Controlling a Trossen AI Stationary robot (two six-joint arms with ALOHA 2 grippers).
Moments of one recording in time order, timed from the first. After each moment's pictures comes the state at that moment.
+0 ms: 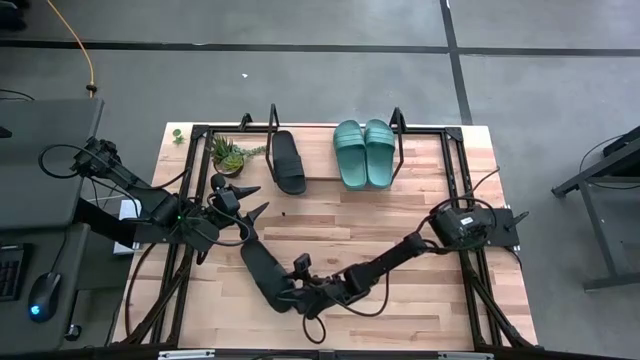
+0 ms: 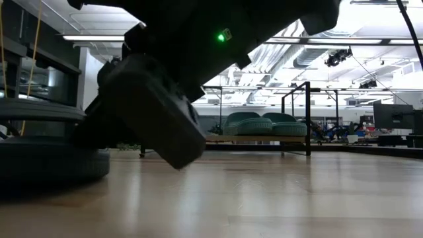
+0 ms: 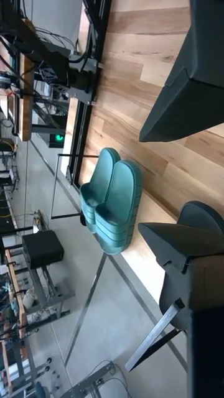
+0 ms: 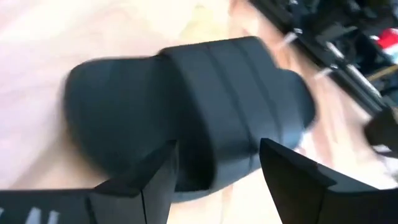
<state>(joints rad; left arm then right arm) -0.46 1.00 0.82 -0.39 -1.14 -0.42 0.46 2.33 1.59 0.11 0.53 -0.34</state>
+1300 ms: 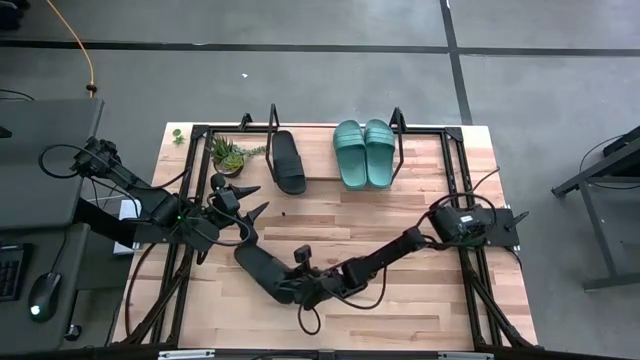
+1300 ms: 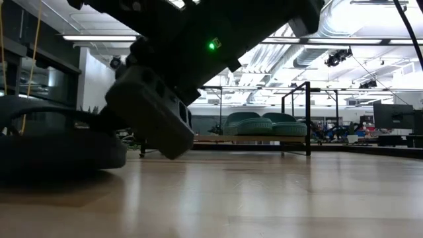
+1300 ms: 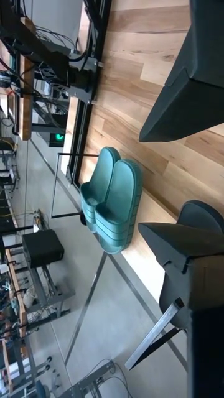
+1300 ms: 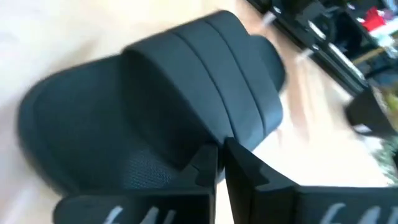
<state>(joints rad) -0.46 1.00 0.82 -0.39 -1.14 -0.42 0.42 2.32 1.59 0.07 0.56 -0.32</state>
